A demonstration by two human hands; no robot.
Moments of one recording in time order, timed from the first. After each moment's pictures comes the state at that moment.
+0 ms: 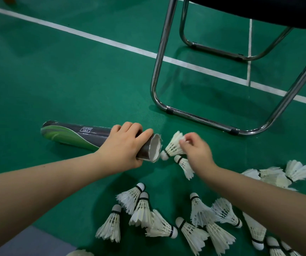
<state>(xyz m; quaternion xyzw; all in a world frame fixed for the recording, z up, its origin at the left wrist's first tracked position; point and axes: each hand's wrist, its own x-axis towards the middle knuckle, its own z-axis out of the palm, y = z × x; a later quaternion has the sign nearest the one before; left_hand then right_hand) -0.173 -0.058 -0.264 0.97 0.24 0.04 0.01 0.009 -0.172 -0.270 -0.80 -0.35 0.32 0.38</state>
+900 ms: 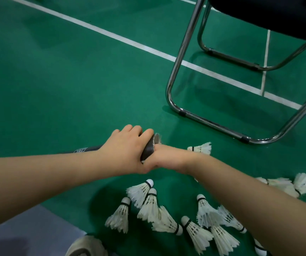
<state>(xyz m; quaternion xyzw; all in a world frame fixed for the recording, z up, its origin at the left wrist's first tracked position) -0.203 -0.080 -0.217 0.93 0.34 -0.06 0.09 -0.081 -0.127 -0.215 -0.59 -0.51 0.62 0.14</state>
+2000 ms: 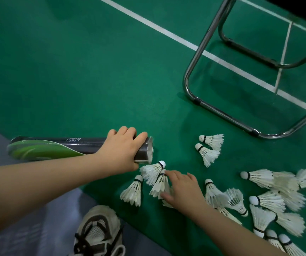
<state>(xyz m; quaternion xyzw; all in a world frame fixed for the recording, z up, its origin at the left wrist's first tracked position) -0.272 -0.097 -0.265 0.92 0.37 -0.09 0.11 -0.100 -0.245 -0.330 -0.72 -0.65 0.23 -0.09</state>
